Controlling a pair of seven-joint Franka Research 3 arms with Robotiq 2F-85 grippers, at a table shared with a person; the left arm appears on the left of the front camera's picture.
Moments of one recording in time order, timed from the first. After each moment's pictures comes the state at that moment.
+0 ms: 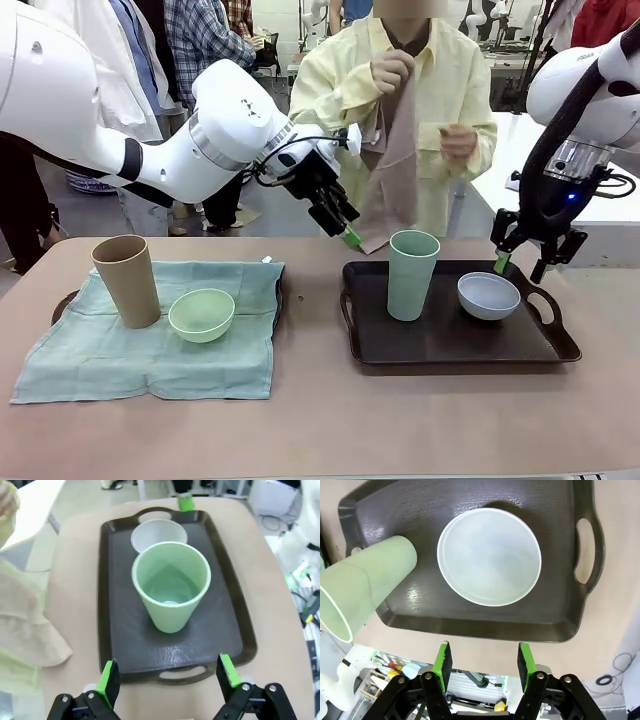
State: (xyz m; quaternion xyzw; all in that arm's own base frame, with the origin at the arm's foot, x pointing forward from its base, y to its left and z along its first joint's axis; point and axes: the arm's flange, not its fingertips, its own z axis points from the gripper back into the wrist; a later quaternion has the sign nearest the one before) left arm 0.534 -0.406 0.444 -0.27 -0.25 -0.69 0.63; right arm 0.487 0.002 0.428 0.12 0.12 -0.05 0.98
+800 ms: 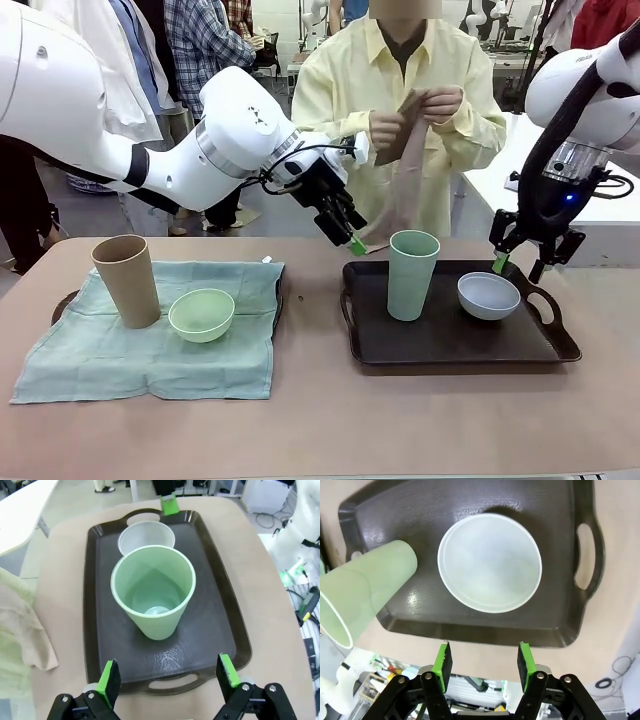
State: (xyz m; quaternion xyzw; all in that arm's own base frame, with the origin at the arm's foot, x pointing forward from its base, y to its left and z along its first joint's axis) left arm 0.519 -0.419 0.426 -0.28 -0.24 -0.70 0.61; right arm 0.490 0.005 0.423 0.12 0.11 -0.05 0.99
